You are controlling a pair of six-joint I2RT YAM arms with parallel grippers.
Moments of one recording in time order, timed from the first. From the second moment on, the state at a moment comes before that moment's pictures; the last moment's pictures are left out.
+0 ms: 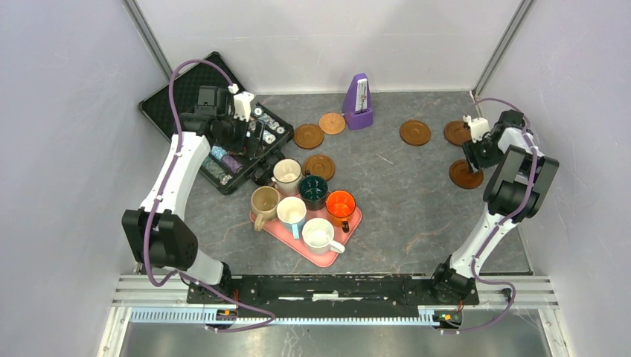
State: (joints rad) left arm -0.11 1.51 1.48 -0.91 0.25 0.21; right arm -0.46 2.04 1.49 -0.65 -0.15 -0.79
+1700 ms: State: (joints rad) left arm -0.30 2.27 2.33 -0.86 0.07 0.30; right arm 0.37 2.01 1.57 -0.17 -0.26 -0.19
